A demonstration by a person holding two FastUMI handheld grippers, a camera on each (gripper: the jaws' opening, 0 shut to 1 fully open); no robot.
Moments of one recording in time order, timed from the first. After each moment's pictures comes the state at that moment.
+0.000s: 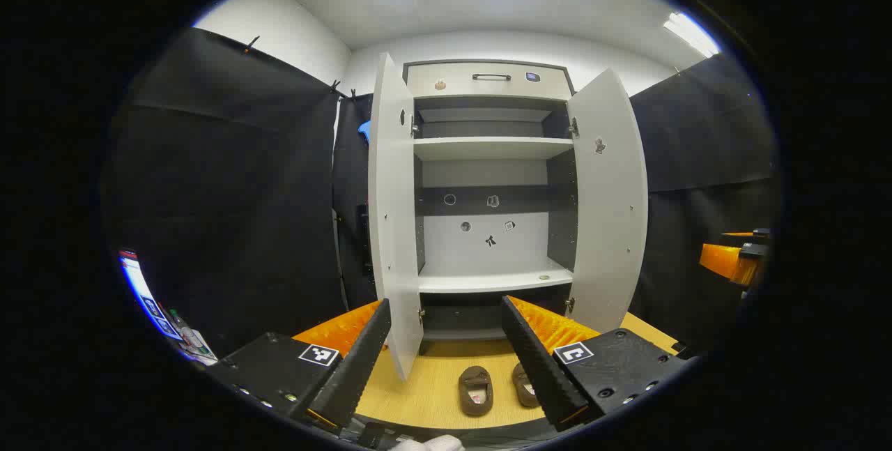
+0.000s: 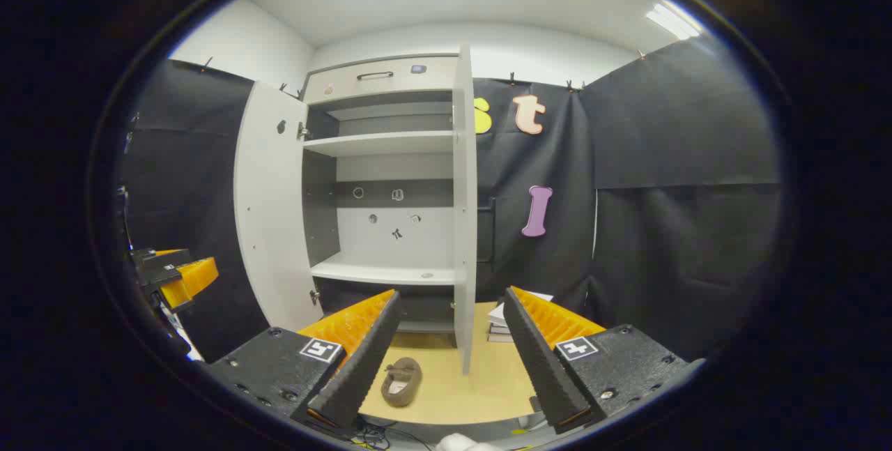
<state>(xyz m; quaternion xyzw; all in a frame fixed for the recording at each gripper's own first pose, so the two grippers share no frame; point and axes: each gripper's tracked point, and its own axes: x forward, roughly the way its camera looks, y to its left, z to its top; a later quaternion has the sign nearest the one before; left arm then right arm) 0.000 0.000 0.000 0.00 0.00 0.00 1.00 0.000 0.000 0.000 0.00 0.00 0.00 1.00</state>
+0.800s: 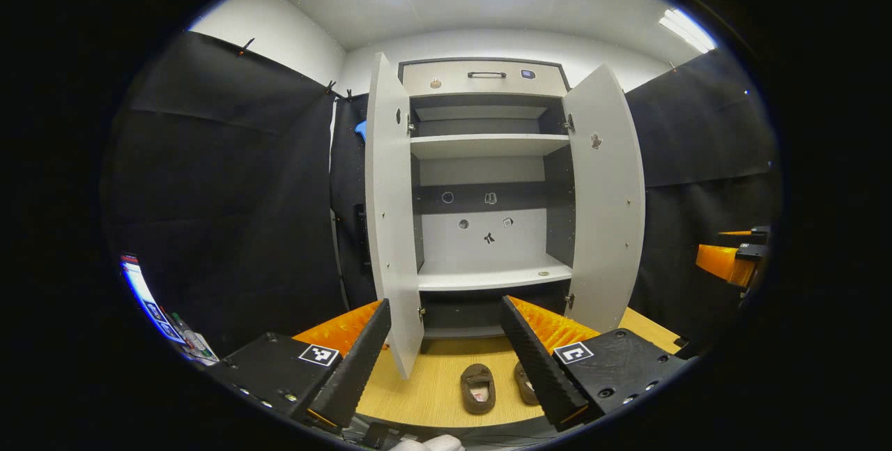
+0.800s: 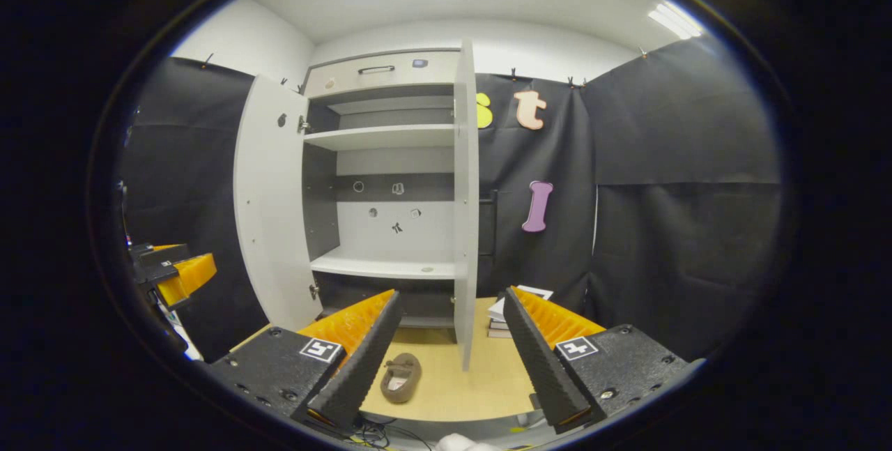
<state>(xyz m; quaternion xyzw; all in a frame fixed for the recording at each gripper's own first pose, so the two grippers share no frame) -0.003 0.000 -0.004 0.01 0.00 0.00 1.00 0.001 0.001 -0.009 0.00 0.01 0.00 1.00</state>
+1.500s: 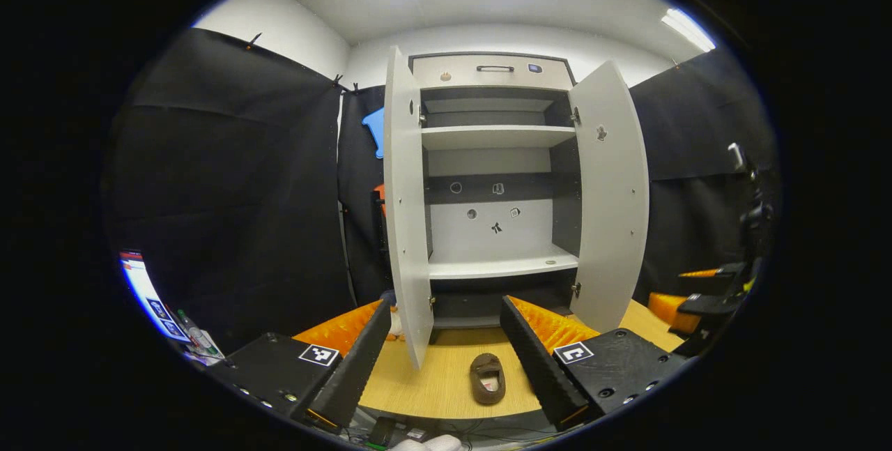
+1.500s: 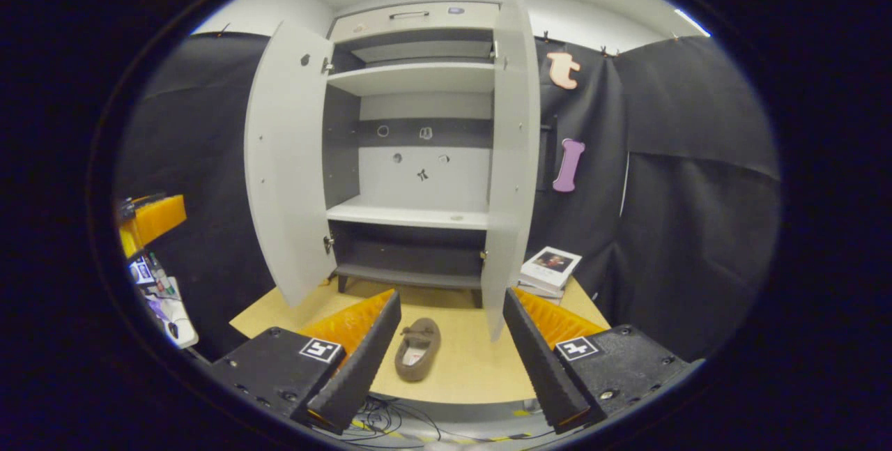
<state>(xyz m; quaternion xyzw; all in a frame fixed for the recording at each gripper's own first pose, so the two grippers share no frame) -0.023 0.024 -0.023 0.01 0.02 0.01 1.00 0.051 0.060 -0.130 -0.03 0.13 0.04 0.99</state>
